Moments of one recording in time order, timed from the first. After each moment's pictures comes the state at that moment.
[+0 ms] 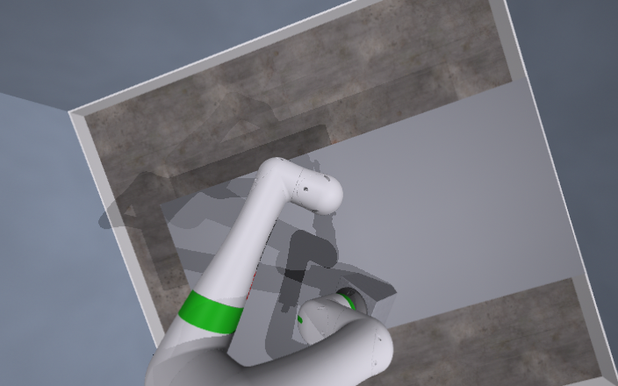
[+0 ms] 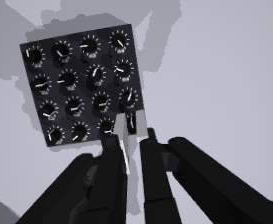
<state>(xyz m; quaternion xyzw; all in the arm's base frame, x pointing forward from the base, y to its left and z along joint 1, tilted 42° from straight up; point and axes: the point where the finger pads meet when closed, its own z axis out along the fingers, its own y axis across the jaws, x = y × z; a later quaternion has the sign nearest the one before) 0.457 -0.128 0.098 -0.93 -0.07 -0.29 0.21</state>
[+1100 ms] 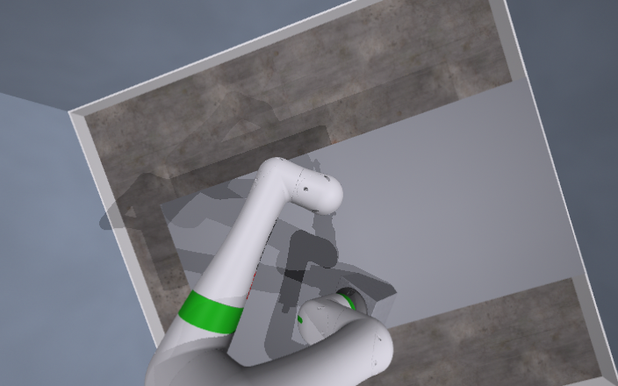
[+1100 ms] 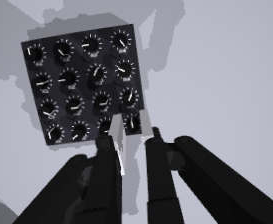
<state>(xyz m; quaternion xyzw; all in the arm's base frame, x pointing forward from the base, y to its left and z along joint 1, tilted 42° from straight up) 0.457 -0.128 0.098 -0.93 -0.08 -0.29 0.21</state>
